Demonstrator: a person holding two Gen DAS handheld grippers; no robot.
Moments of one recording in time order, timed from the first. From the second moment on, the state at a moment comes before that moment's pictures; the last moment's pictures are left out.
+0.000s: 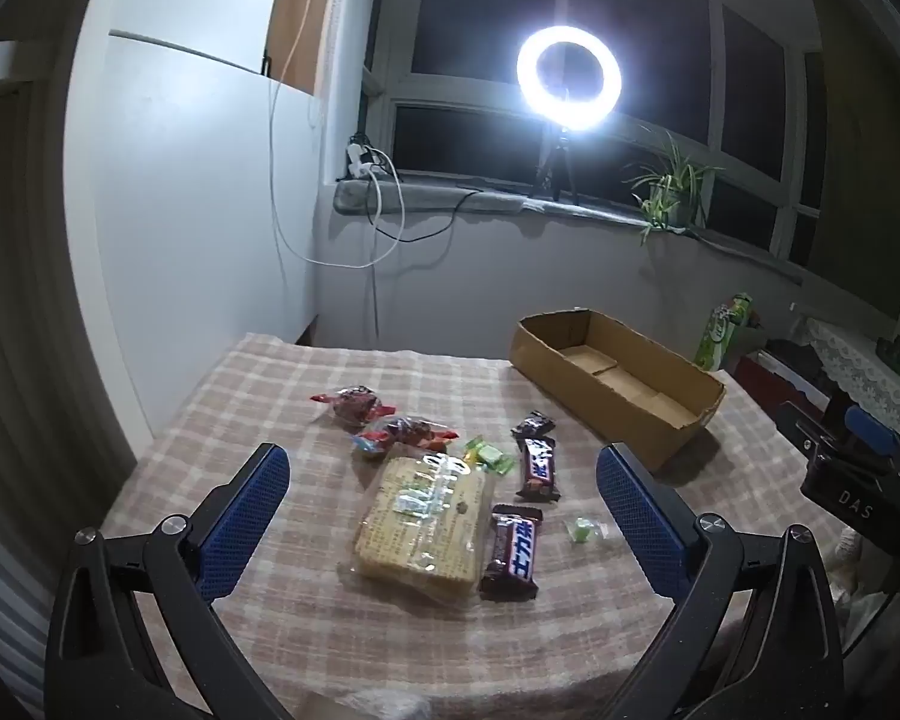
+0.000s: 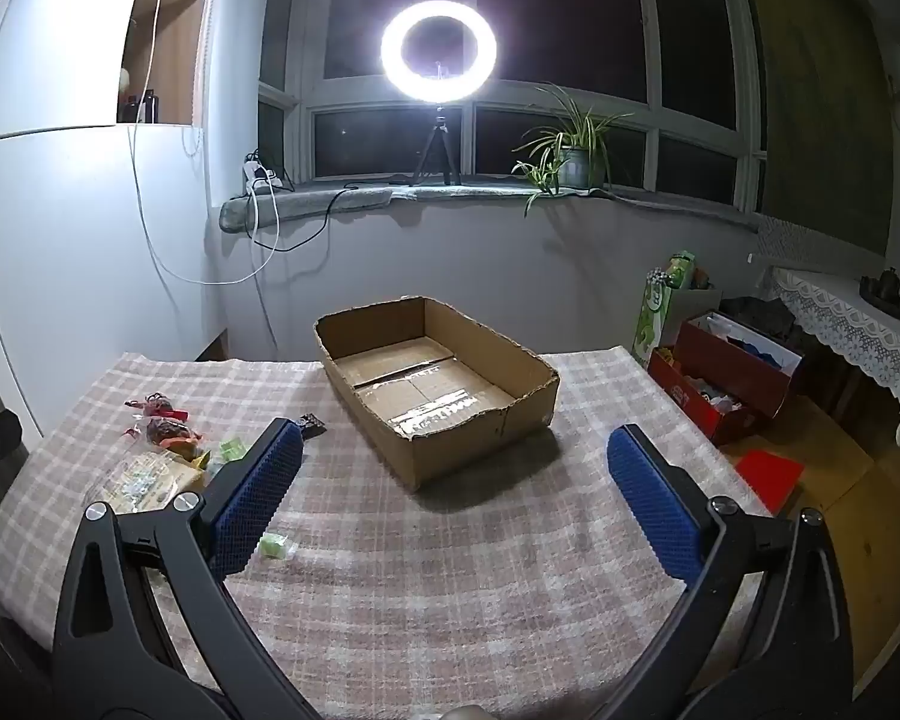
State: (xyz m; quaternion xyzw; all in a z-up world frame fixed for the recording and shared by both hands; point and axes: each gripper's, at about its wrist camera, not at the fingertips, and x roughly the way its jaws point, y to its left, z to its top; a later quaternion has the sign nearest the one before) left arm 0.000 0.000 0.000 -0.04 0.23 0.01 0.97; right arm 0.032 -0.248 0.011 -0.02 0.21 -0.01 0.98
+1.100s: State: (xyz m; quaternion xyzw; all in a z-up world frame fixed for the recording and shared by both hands) left arm -0.002 0.003 0.004 -0.06 0.22 0.01 0.97; right arm 0.029 -0.250 0.014 -0.02 0.20 -0.01 0.98
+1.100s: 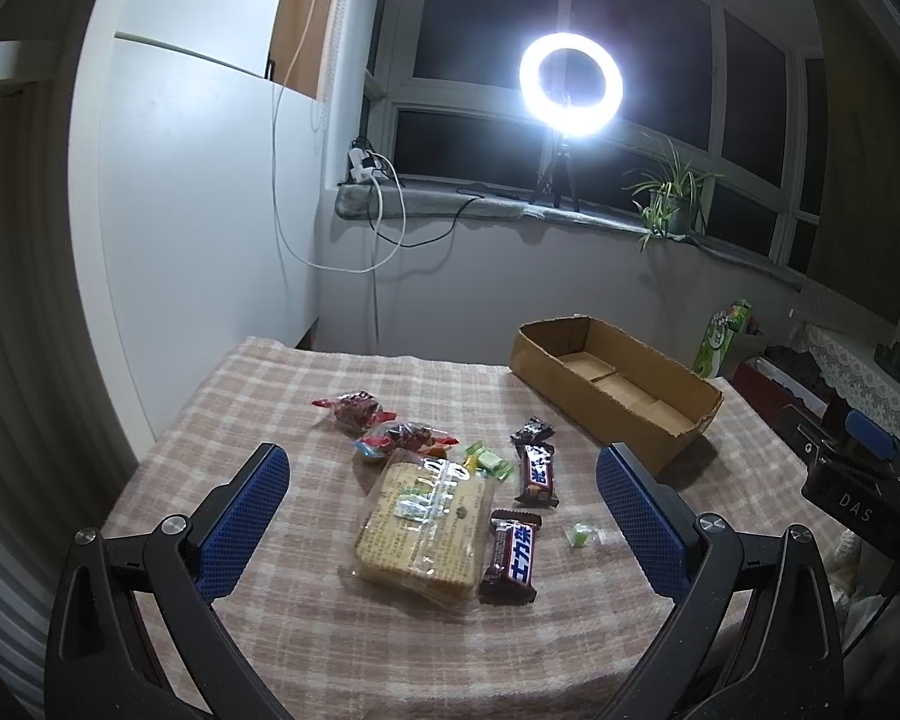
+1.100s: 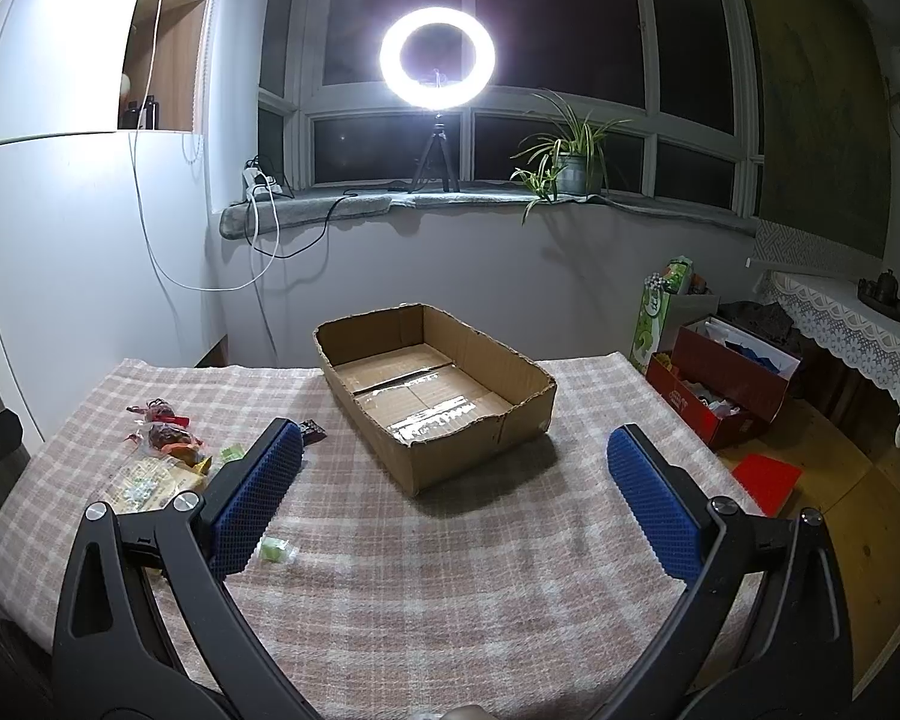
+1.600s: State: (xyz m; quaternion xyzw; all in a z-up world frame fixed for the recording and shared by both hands) left arm -0.001 0.004 0.002 -0.07 0.23 0.01 0.97; right arm 0.029 -0.249 0.013 -0.02 0.20 -0.01 0.98
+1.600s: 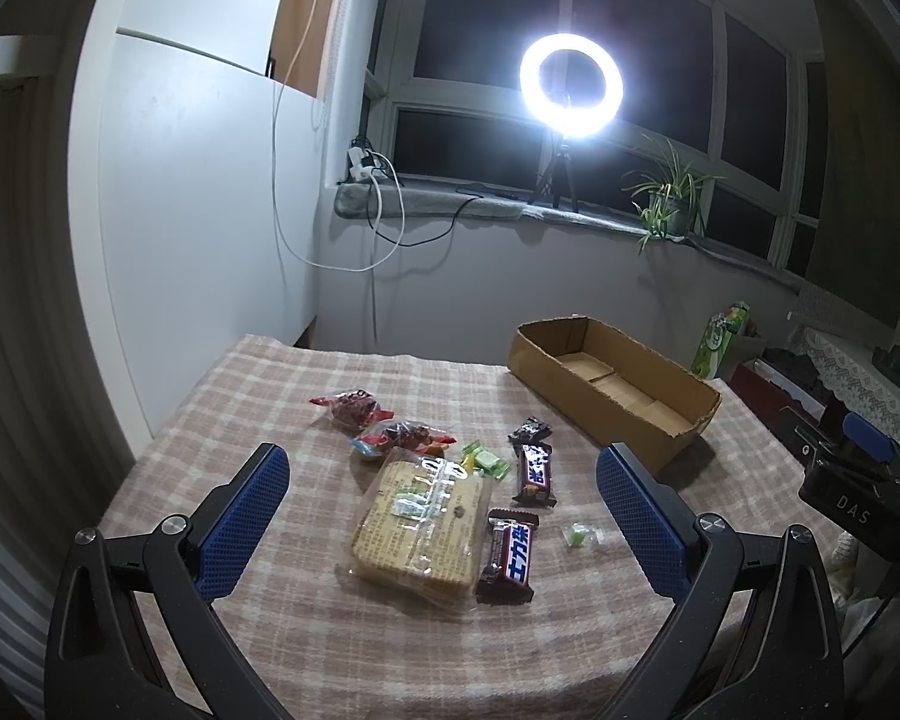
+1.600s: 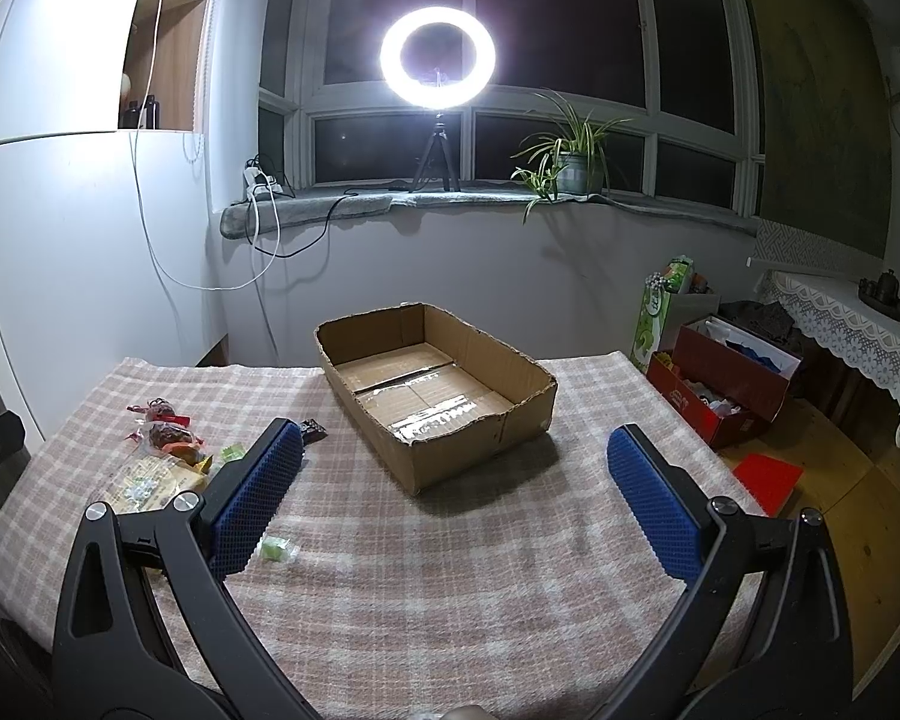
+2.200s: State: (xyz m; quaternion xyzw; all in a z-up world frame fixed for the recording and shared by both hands) left arm -0.001 0.004 0.002 -0.07 0.23 0.01 0.97; right arm 0.030 -0.250 0.014 -0.02 0.21 -0.01 0.98
